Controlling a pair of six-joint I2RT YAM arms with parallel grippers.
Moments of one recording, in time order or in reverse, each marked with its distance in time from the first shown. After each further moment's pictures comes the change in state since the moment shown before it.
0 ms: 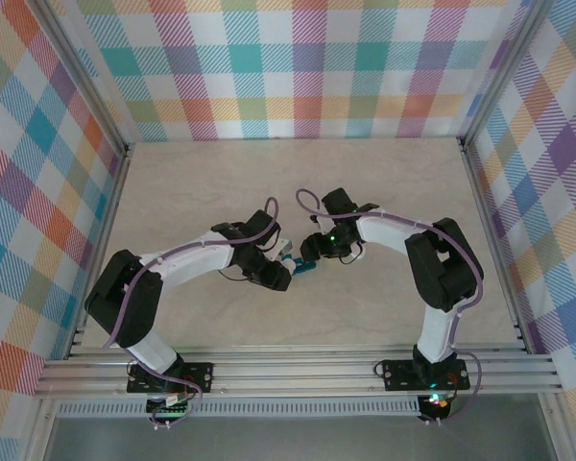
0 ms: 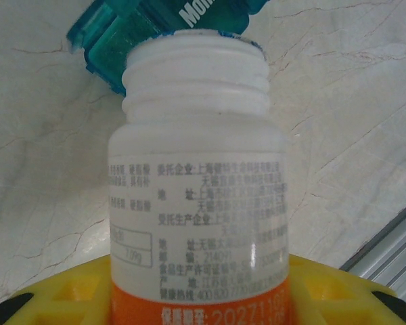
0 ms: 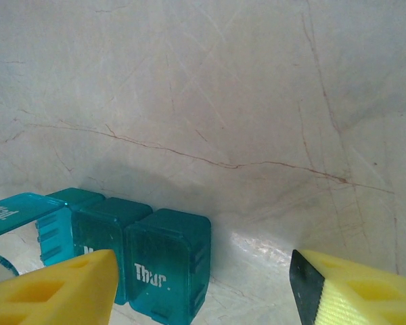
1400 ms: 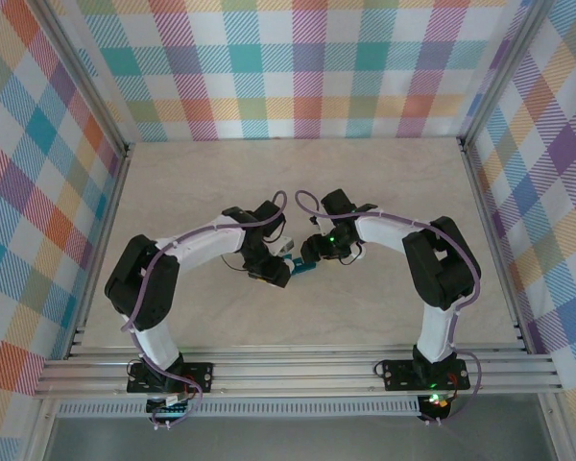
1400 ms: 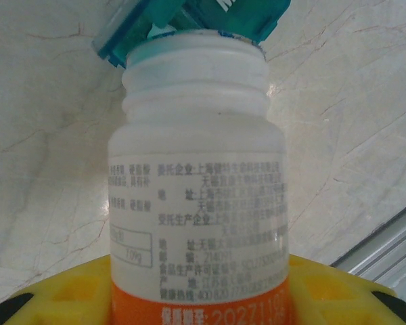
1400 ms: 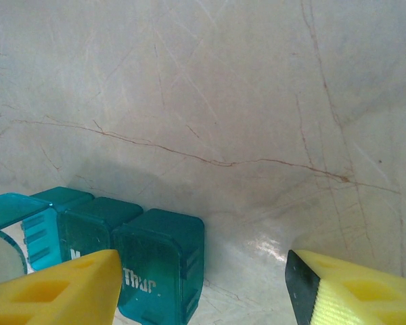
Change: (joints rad) left arm 0.036 0.140 0.180 -0.218 -0.001 0.077; right arm 0.000 0.019 0.004 -0.007 -0.001 -0.002
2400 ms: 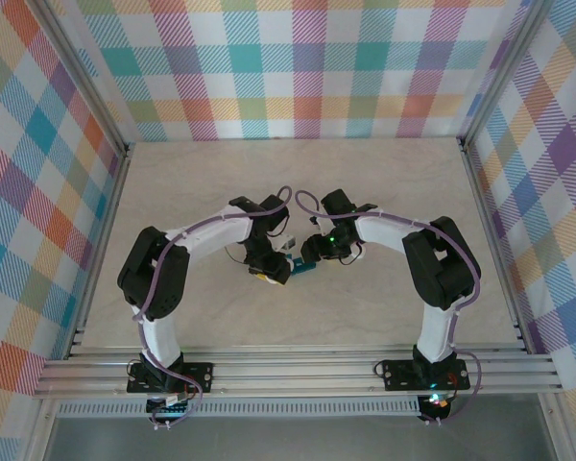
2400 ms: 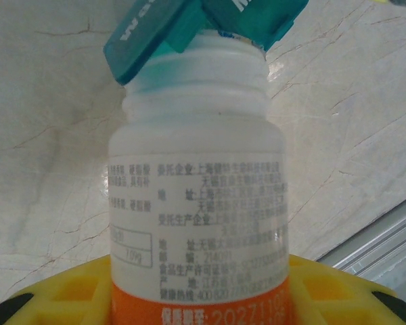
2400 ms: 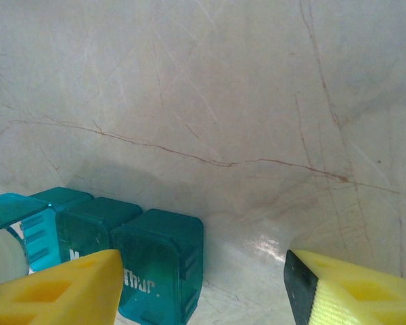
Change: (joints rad) left arm 0.012 0.094 0.132 -0.144 -0.002 0.032; right arm 0.000 0.001 0.000 0.000 0.000 0.000
